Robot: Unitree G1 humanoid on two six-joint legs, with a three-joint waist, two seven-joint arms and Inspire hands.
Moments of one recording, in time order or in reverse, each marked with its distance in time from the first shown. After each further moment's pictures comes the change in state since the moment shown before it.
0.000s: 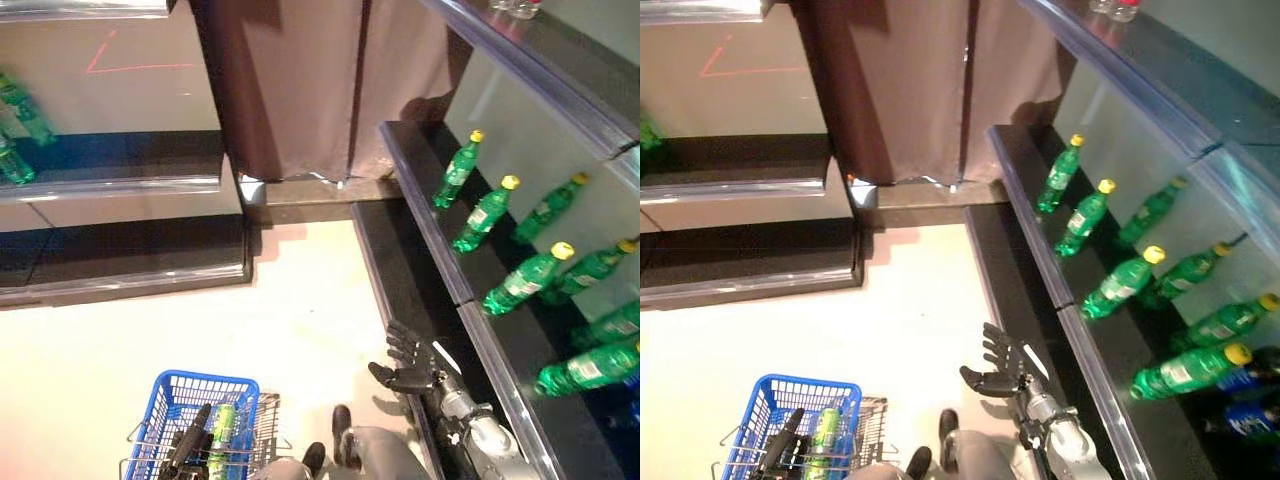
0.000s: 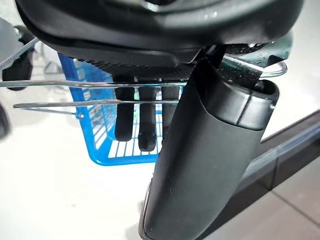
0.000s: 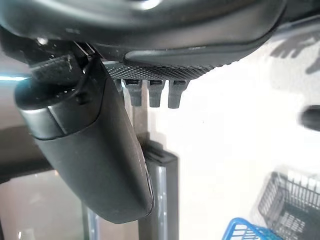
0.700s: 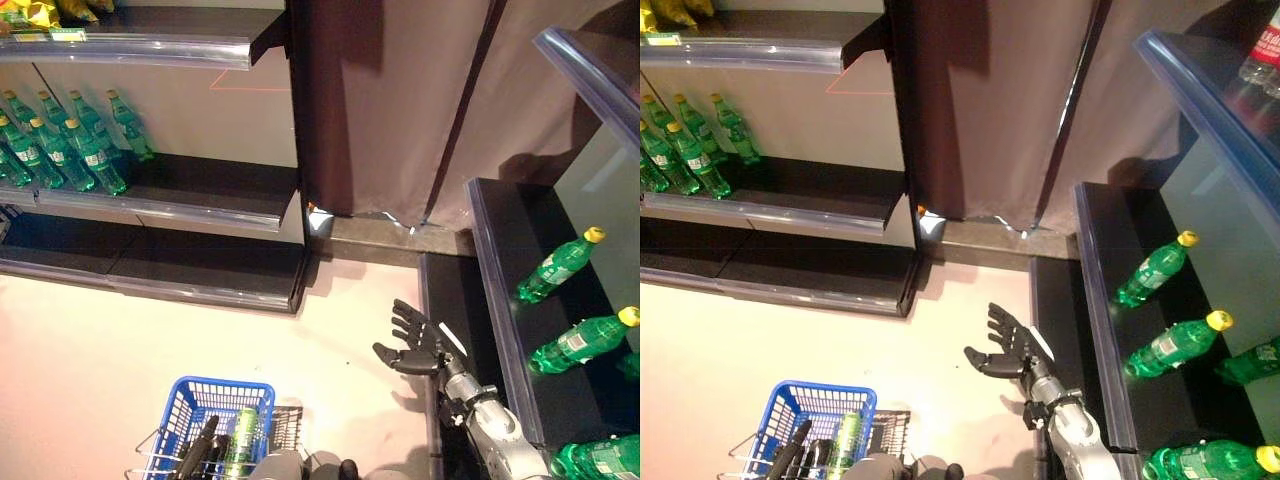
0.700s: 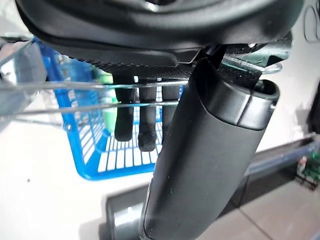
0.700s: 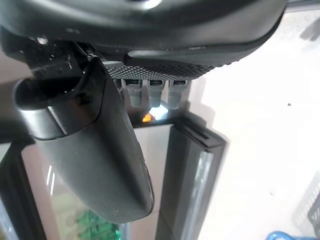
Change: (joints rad) left arm 0.037 -0.044 0.003 -0.037 0.063 0.019 -0.030; right arm -0.115 -0.027 -0.010 -0.006 0.022 -0.010 -0.050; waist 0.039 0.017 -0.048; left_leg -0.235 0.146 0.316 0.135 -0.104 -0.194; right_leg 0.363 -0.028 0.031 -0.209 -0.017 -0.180
